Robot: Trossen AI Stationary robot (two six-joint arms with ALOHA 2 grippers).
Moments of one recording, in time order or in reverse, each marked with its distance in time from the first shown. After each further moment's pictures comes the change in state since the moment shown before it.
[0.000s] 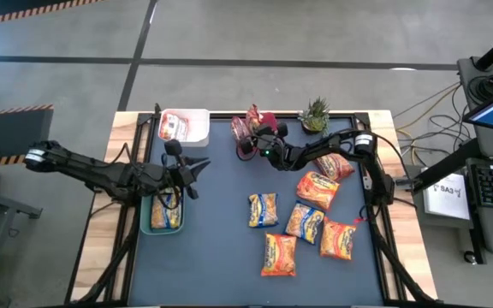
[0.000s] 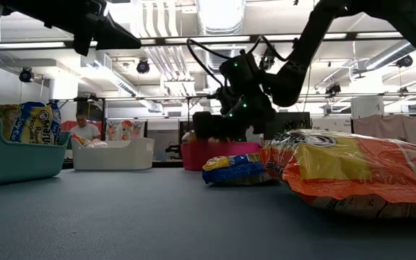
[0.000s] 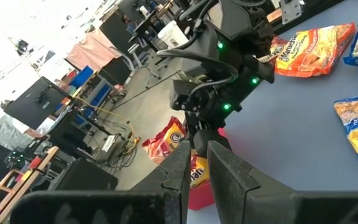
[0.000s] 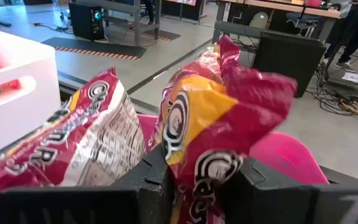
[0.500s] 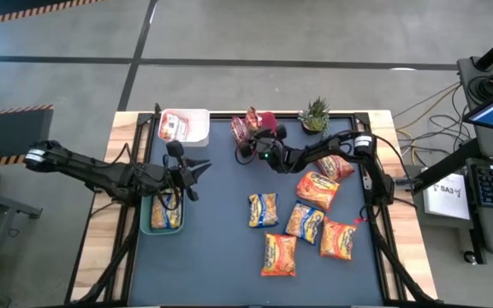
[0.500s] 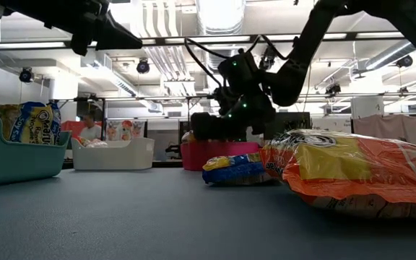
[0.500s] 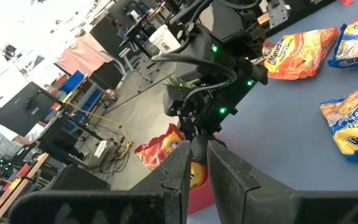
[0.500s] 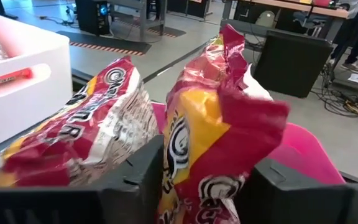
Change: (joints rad) left arm 0.000 0.007 0.000 -0.001 0.043 0.000; right arm 0.027 0.000 0.000 -0.019 -0.004 -0.001
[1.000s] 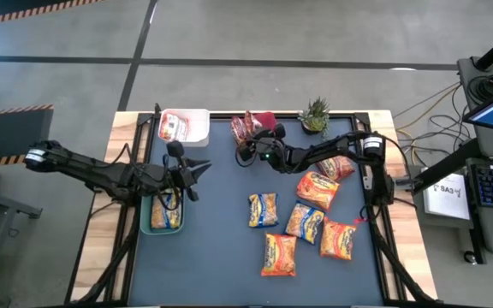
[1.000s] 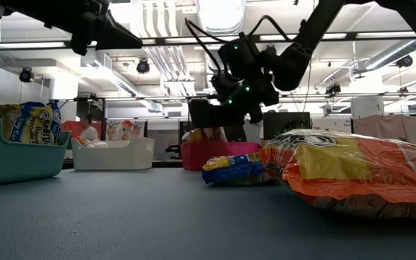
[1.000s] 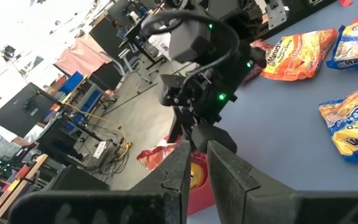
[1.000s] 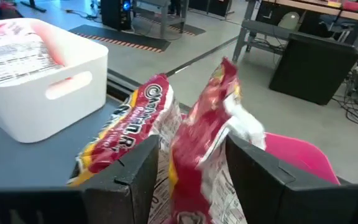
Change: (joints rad) left arm 0.000 0.000 0.000 0.001 0.004 0.000; right arm 0.028 -0.093 0.000 -0.109 -0.060 -0.019
